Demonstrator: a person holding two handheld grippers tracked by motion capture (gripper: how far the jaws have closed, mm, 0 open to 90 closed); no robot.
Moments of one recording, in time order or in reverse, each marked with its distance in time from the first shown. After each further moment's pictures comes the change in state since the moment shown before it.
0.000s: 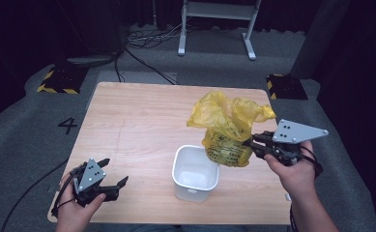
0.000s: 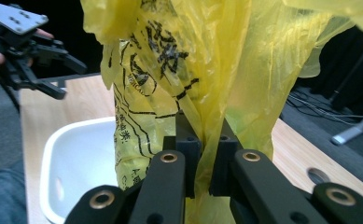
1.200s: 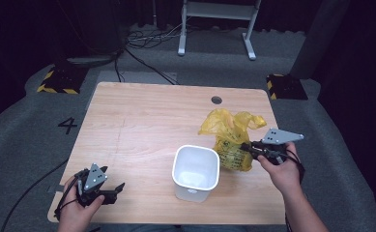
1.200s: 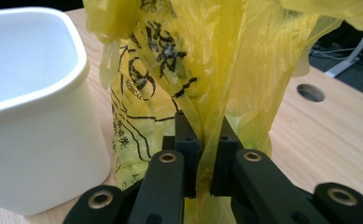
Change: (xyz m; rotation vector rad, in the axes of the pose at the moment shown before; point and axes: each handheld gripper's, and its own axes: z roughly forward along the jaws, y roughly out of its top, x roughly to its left) left arm 0.009 -0.038 0.027 0.145 -0.003 0.001; right arm -0.038 -0.096 0.044 0.160 -0.070 0.122
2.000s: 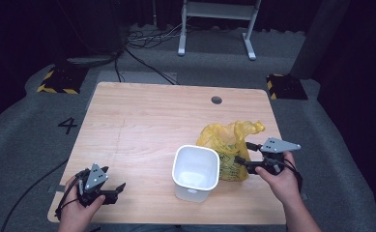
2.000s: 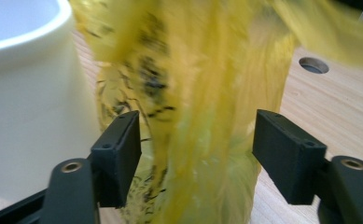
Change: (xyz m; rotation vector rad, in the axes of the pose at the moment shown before) left arm 0.000 -0.001 0.001 -0.005 -0.011 -0.015; right arm 0.006 -0.031 0.002 0.000 -0.027 0.063
